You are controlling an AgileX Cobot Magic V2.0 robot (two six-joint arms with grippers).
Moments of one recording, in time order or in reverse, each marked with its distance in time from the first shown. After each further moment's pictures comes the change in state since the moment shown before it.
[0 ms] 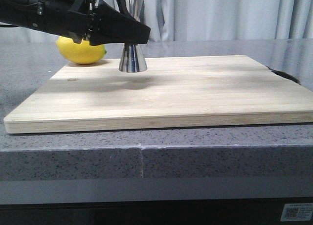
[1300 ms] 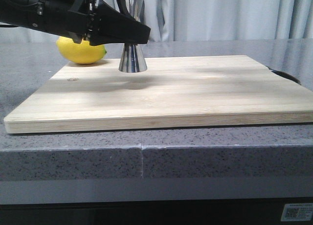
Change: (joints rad) left arm 0.000 0.000 0.000 0.000 0.000 0.000; right arm 0.072 -0.002 -0.054 -0.139 0.049 0.000
